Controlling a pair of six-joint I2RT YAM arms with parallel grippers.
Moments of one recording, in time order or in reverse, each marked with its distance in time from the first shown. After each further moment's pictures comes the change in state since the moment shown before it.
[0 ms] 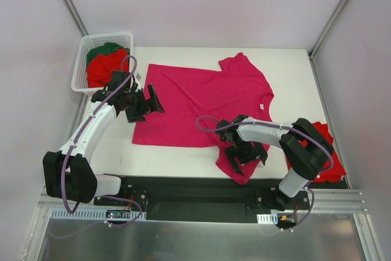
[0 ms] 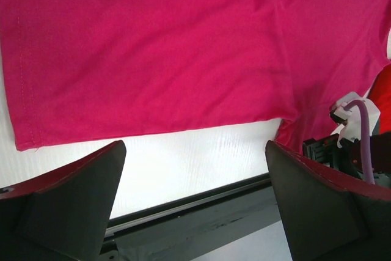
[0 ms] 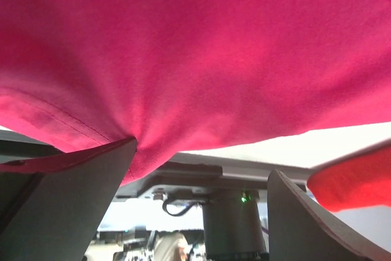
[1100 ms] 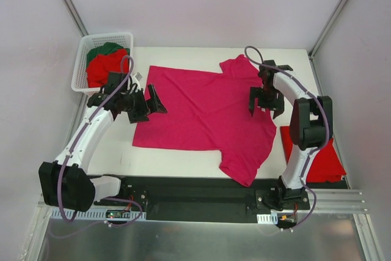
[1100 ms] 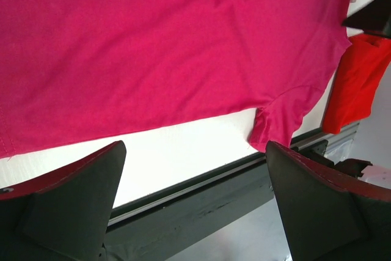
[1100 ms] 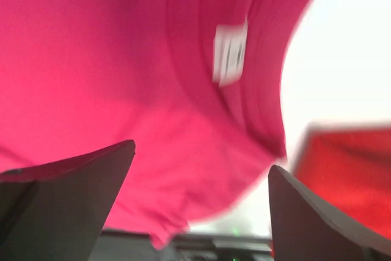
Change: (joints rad) left arm 0.000 -0.058 -0.011 -0.001 0.109 -0.008; right arm -0.628 0.213 0.581 0.003 -0.040 -0.167
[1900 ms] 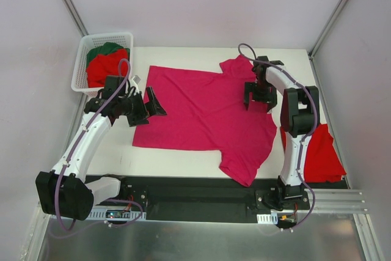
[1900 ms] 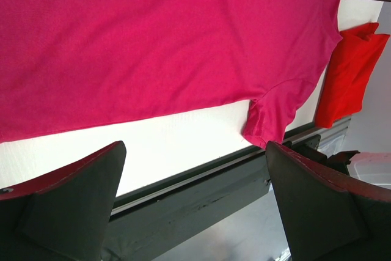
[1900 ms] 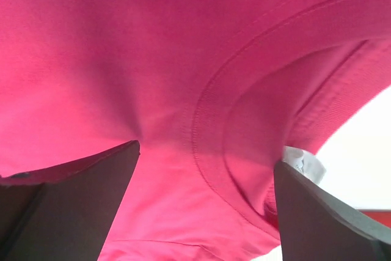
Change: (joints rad) left arm 0.000 -0.085 -0.037 -0.014 0.018 -0.026; right arm -0.039 0.277 0.212 0.078 -0.084 -0.024
